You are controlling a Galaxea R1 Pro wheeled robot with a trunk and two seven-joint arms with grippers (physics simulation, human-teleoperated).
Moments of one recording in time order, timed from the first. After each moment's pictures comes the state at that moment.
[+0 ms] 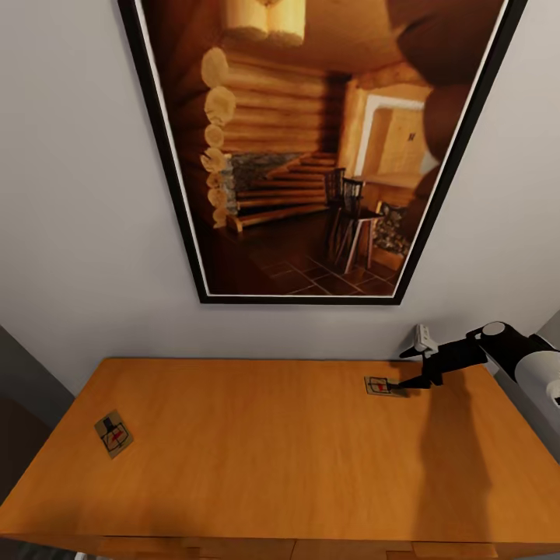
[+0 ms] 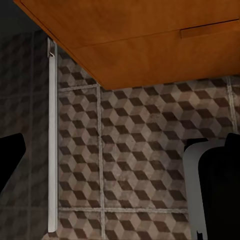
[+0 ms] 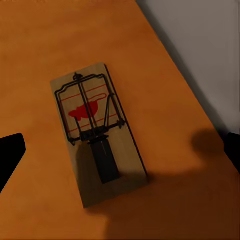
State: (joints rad) left arm -0.07 0.18 -0.29 0.07 0.25 -0.89 0.06; right arm -1.29 -0.42 0.44 -0.07 0.22 -0.24 1.30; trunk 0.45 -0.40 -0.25
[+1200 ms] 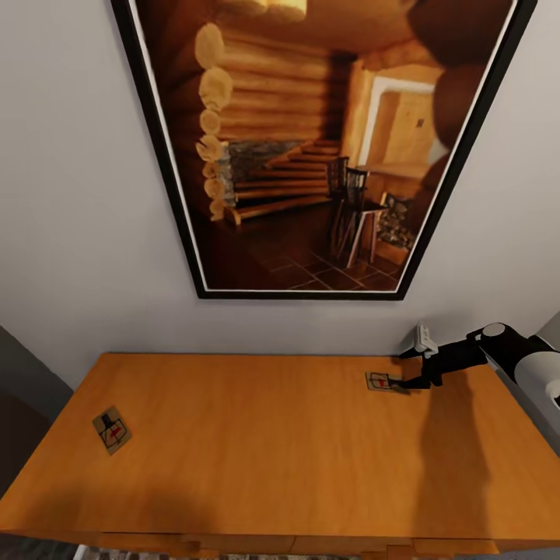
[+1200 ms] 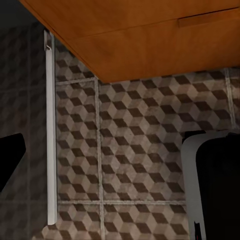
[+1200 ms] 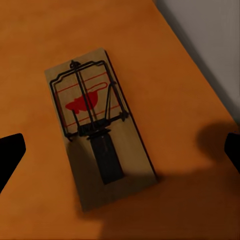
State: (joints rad) left arm -0.07 0.18 -0.29 0.07 0.24 -0.89 0.06; right arm -1.29 -0.42 0.44 -0.06 0.21 -0.23 1.29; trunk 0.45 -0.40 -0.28
